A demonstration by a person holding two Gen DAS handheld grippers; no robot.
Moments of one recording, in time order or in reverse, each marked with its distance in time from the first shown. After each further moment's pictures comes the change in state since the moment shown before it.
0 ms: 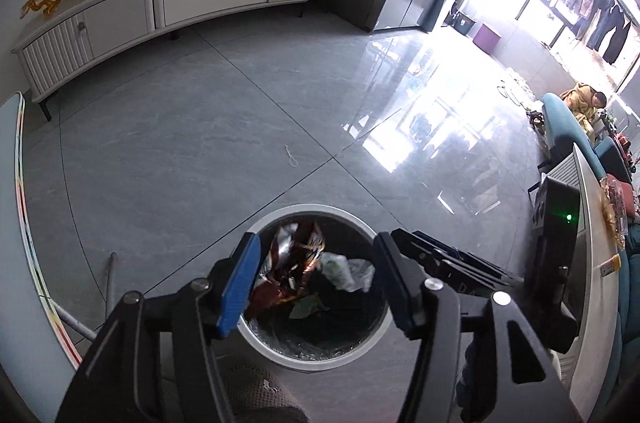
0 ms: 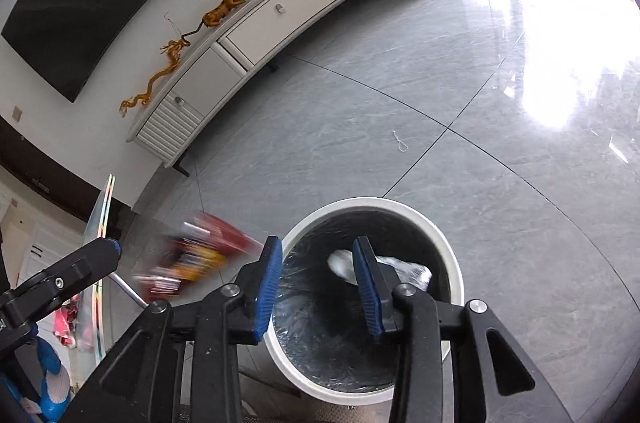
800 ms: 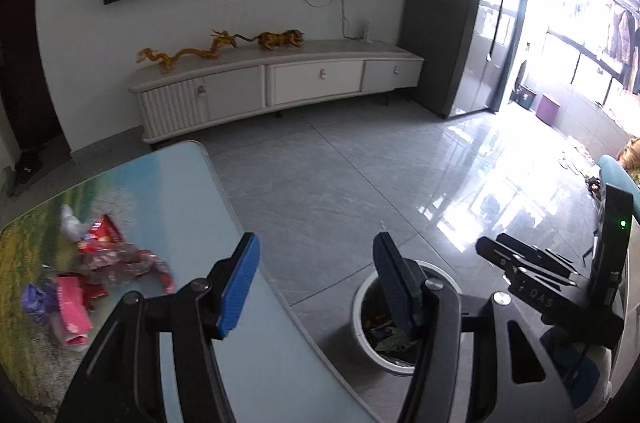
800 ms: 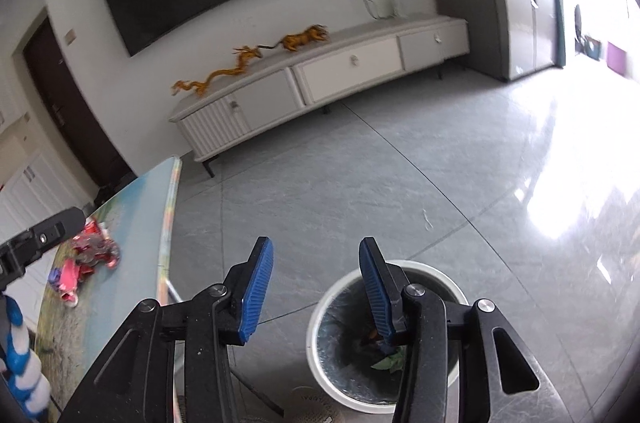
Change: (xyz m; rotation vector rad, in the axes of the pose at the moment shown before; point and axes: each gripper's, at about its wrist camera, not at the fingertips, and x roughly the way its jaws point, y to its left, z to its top) left arm -0.196 0.089 -0.043 -0.096 -0.332 0.307; right arm -0.072 0.146 -0.009 -0.373 -0.164 -0.005
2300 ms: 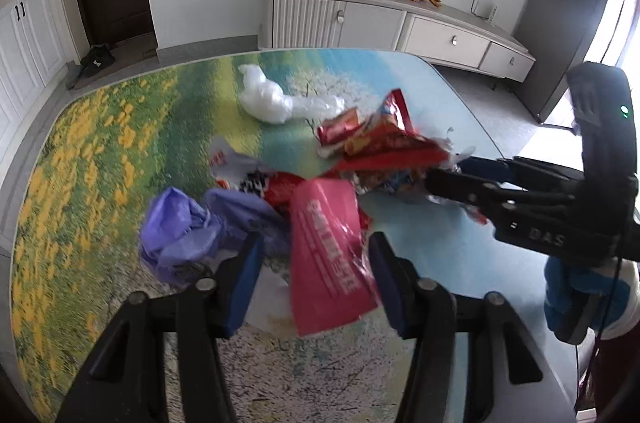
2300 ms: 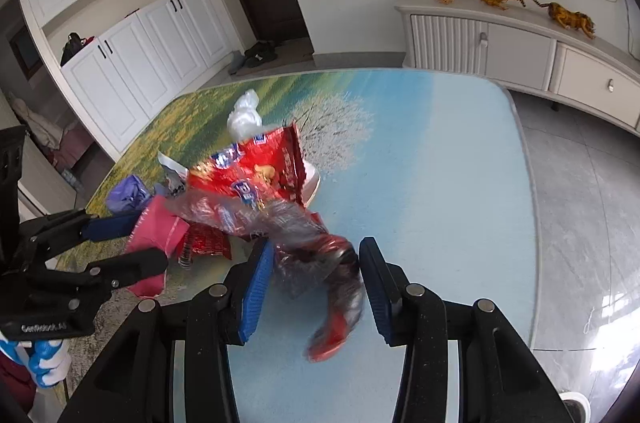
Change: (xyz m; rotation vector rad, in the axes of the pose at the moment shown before) left arm 0.025 0.246 -0.098 -0.264 0.203 0.190; right arm 0.209 0.302 -0.023 -0.531 0.351 0.496
